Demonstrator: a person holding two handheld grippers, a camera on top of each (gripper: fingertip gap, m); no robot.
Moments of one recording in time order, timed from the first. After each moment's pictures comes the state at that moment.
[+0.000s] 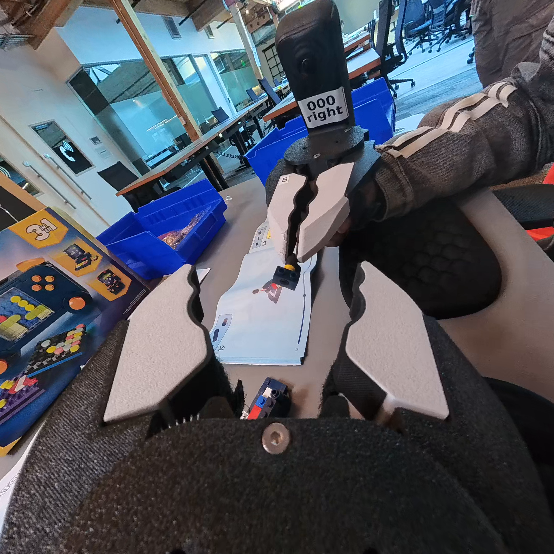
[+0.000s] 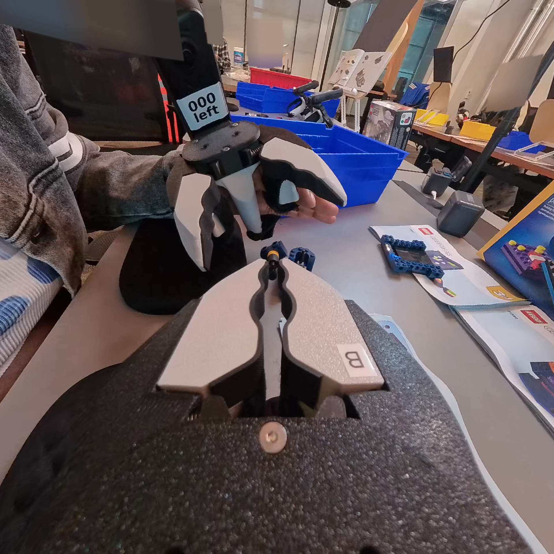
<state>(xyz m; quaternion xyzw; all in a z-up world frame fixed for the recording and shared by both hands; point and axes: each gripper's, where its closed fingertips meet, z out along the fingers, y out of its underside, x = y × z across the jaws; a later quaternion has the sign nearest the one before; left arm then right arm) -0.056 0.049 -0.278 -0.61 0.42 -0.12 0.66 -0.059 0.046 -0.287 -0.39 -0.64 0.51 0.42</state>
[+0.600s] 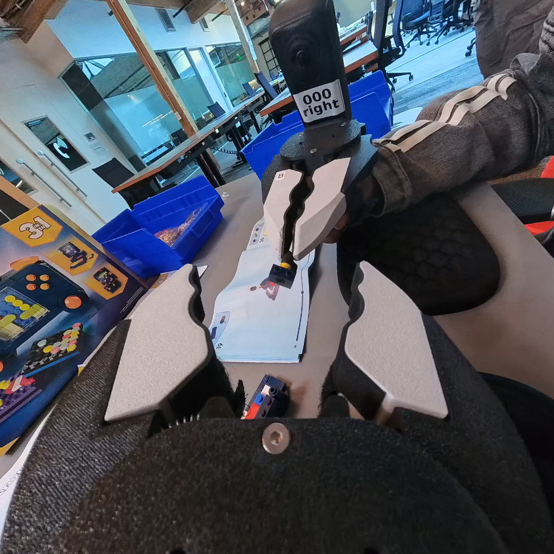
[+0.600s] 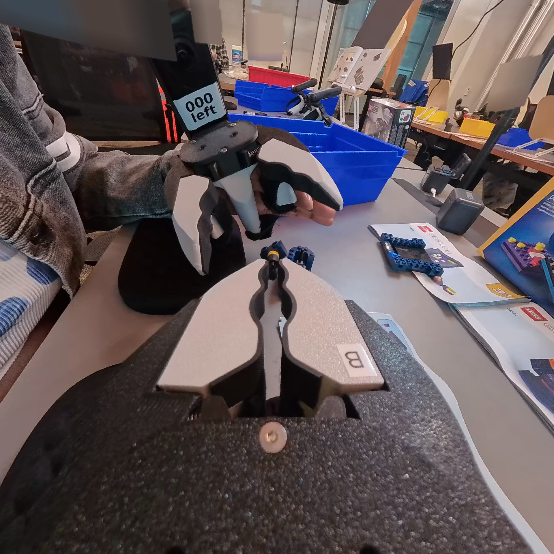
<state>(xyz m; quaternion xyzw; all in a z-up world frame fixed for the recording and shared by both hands) -0.055 0.049 -0.281 -0.61 0.43 -0.12 0.65 -0.060 0.047 -0.288 -0.40 -0.64 0.50 0.42</state>
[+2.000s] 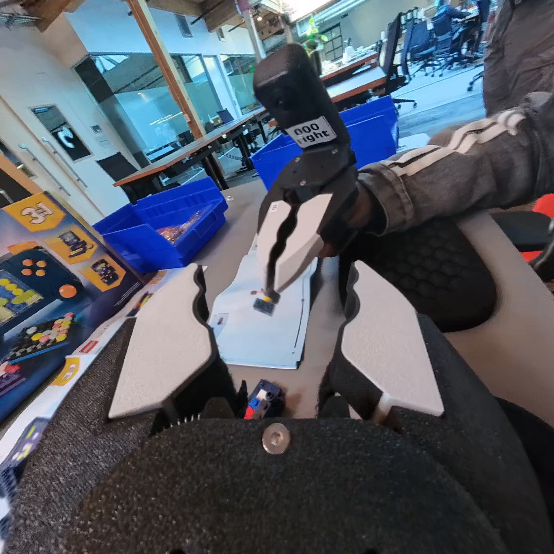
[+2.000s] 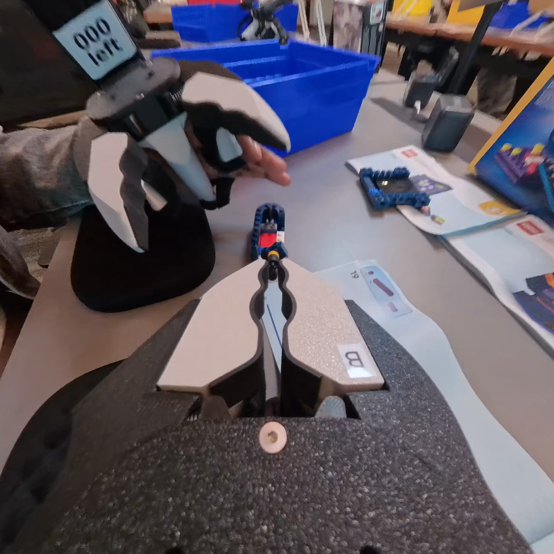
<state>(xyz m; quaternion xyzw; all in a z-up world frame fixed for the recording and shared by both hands) -0.060 0.054 -0.275 -0.62 0.39 -0.15 0.66 -0.071 0.078 -0.315 -0.51 -0.63 0.45 0.37</state>
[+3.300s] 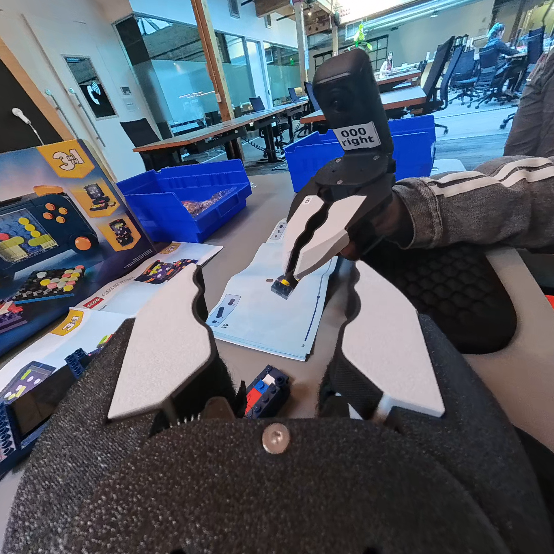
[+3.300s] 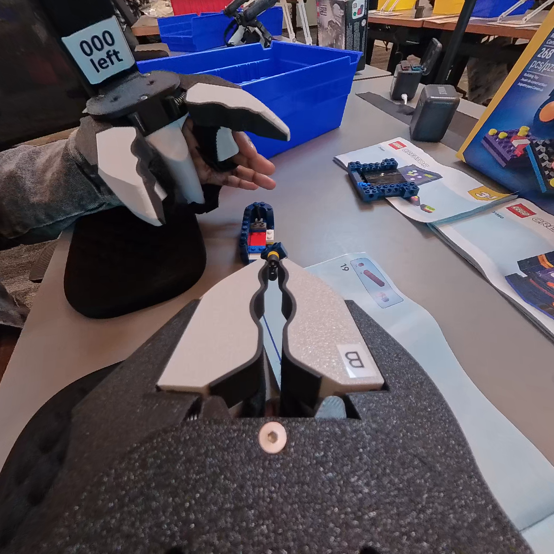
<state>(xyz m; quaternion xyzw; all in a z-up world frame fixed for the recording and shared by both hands) -0.083 0.065 -0.276 -0.66 0.30 -0.17 0.66 -0.070 0.088 -0.316 -0.53 -0.61 0.46 0.37</state>
